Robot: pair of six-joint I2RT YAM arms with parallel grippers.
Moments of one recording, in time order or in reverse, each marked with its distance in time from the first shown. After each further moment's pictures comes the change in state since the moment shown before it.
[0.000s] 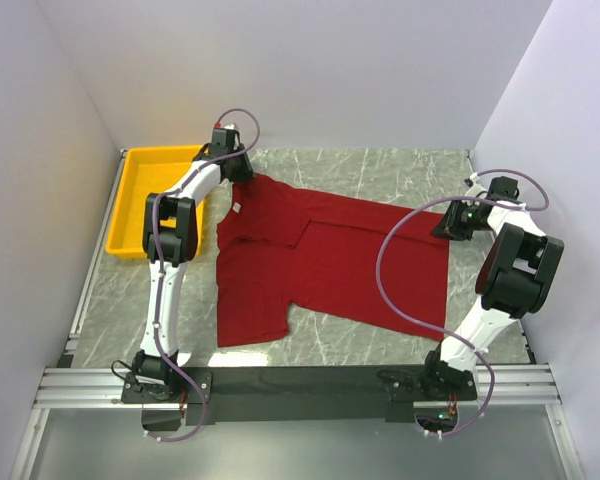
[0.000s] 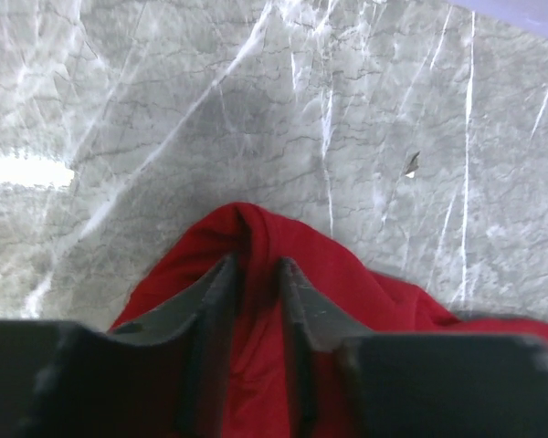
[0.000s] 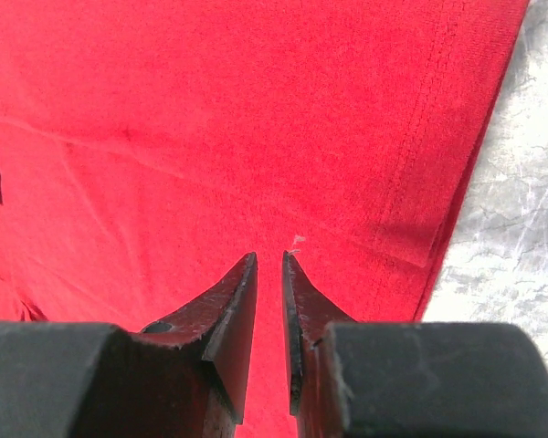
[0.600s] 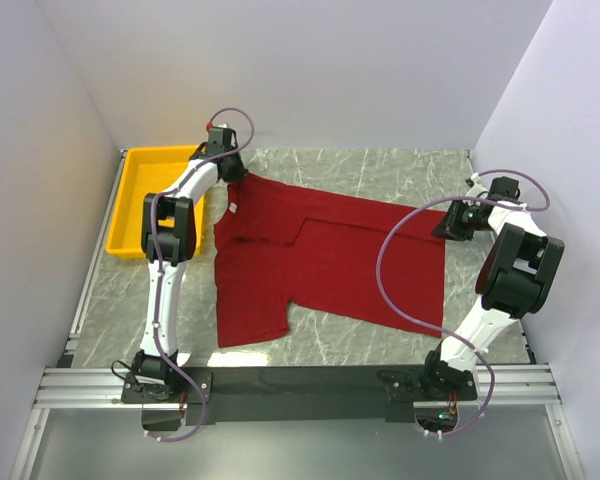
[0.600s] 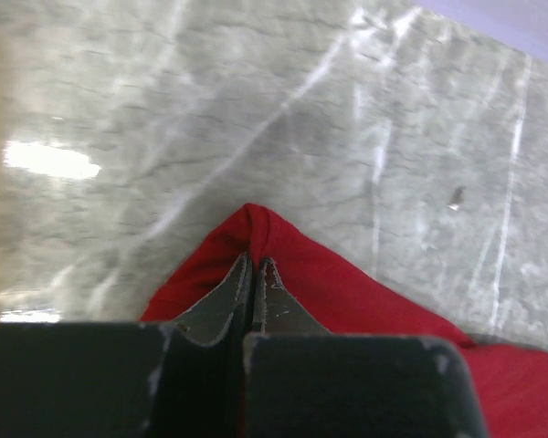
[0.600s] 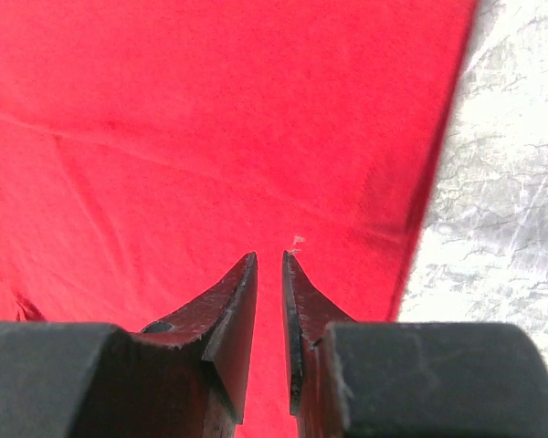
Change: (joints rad) left arm 0.018 0.008 0.022 -0.038 -0.089 -0.028; right arm -0.005 0.000 0.000 0.000 0.002 0.000
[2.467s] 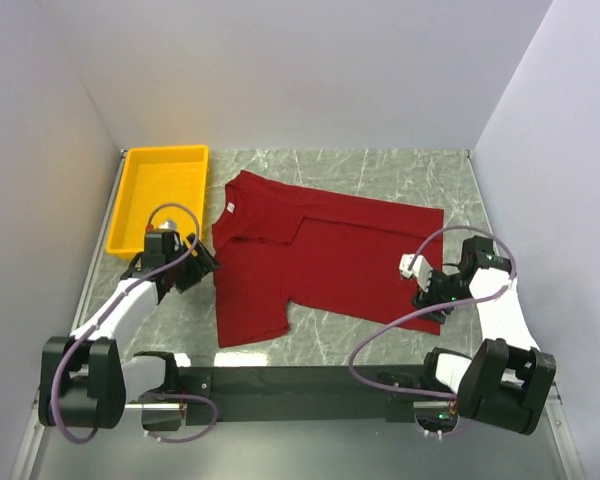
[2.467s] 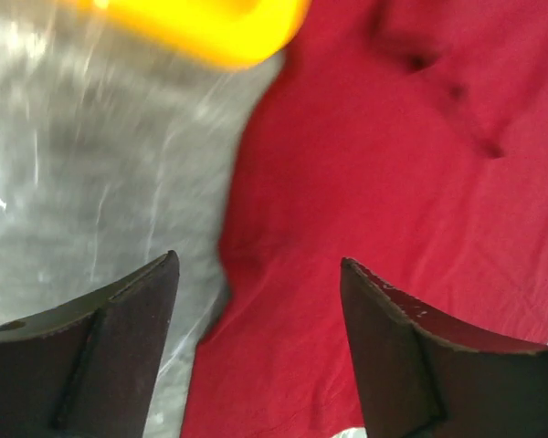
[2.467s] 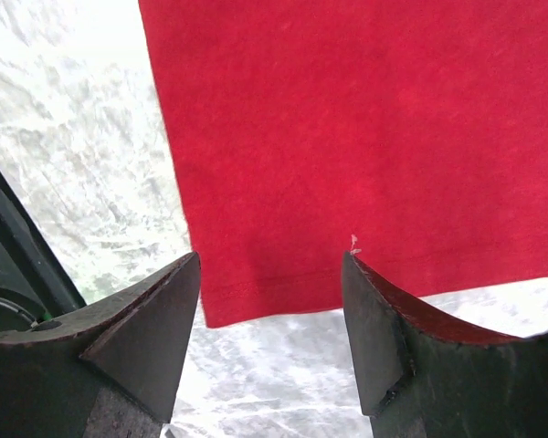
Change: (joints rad) left arm 0.127 -1.369 -1.587 0.152 0.148 -0.139; right arm 0.130 -0.715 -0.526 -0.524 0.026 -1.437
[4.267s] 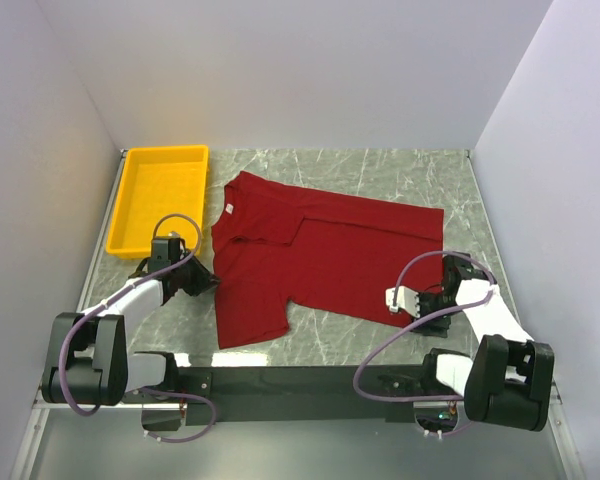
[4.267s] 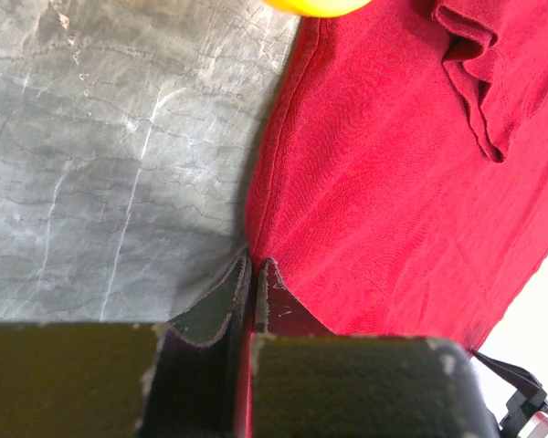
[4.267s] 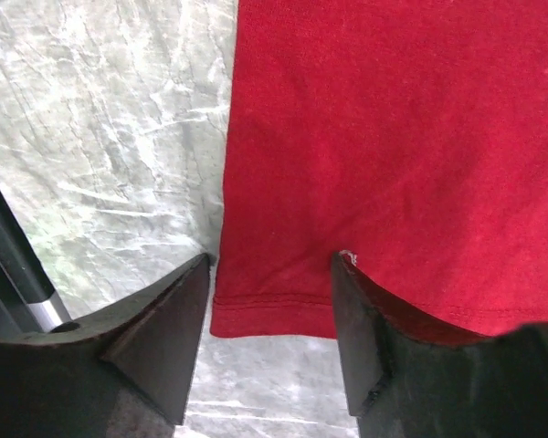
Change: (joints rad) left arm -0.007 0.122 -0.082 0.113 0.082 -0.172; right arm 0.100 0.005 -0.192 0.119 0.211 -0.204
